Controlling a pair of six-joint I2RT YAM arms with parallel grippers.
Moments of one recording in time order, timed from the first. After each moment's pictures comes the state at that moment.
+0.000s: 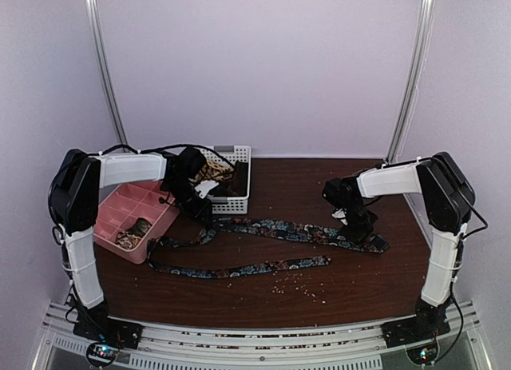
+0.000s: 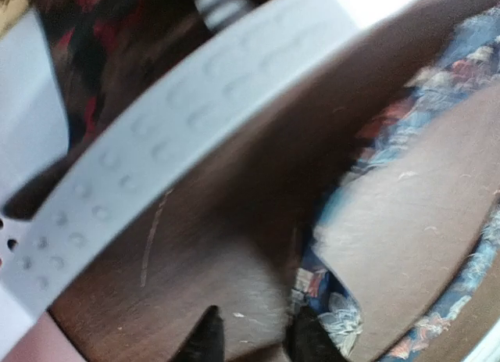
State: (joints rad) left arm -0.51 1.97 1.47 -0.79 0.24 0.12; right arm 0.49 1.95 1.25 -0.96 0.46 -0.04
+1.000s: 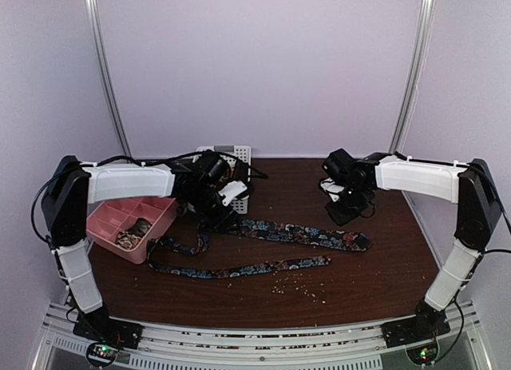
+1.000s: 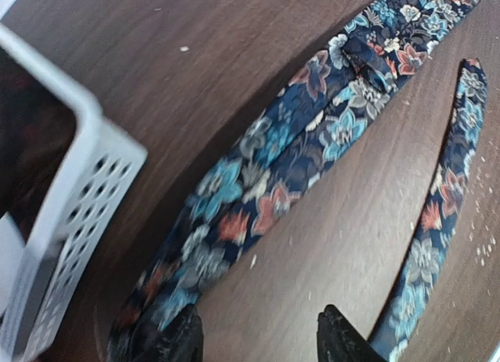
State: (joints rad) left arm -0.73 1.86 1.37 -0.54 0.15 0.21; right arm 0.57 1.71 1.28 -0.83 0.19 0.08
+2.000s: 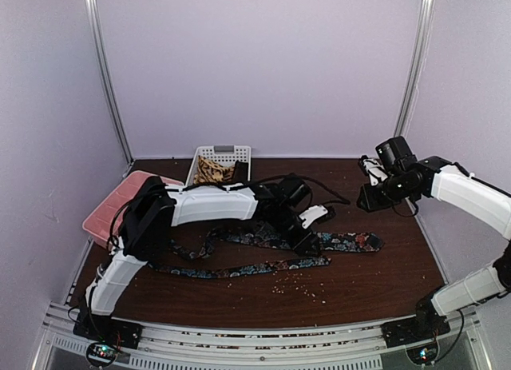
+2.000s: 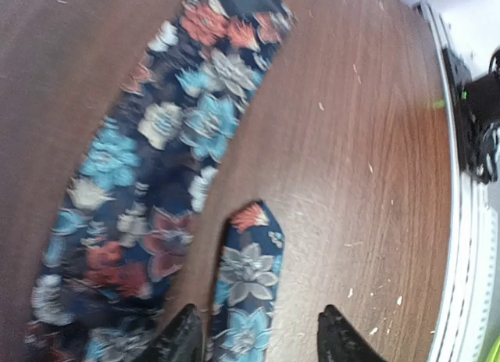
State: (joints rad) left arm -1.03 2.42 2.02 -0.56 0.46 0.04; right arm 0.38 1.30 1.06 -0.70 0.00 0.16
